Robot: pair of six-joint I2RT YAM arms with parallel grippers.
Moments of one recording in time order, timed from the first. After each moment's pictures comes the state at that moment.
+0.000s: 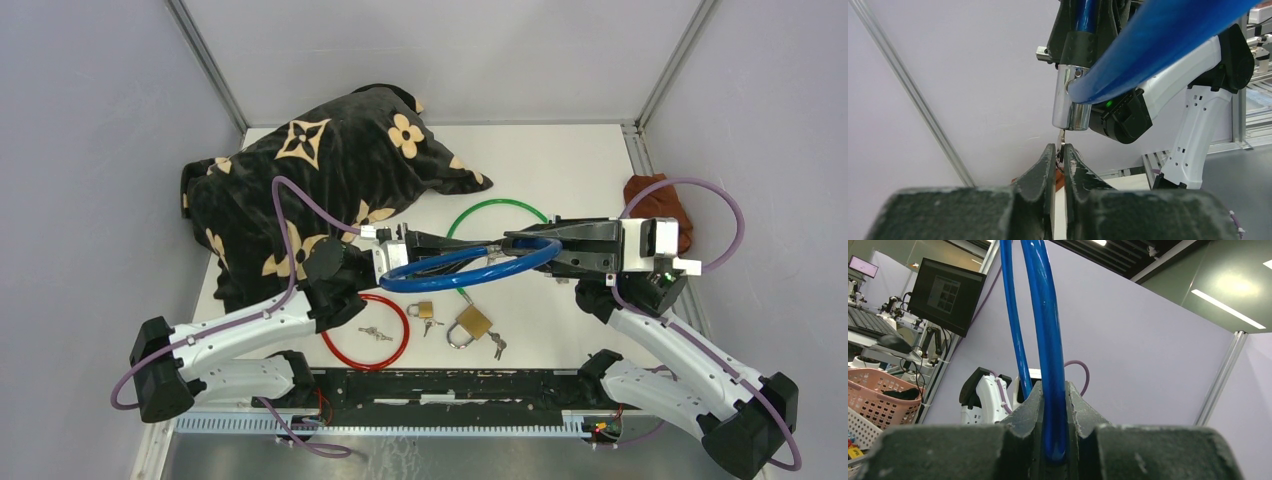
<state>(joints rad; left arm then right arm) -1.06 1.09 0.83 0.78 0.44 0.13 0.65 0.93 0.78 1.44 -0.75 0.54</state>
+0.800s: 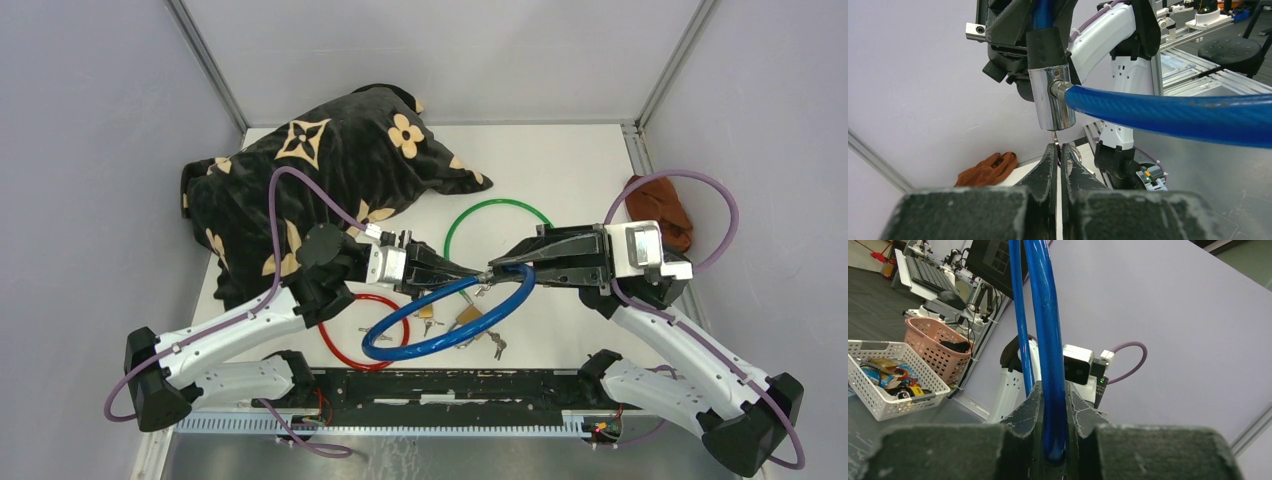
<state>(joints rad) -1.01 1.04 0.89 0.54 0.77 0.09 0.66 0.95 0.88 1.33 -1.02 0.55</state>
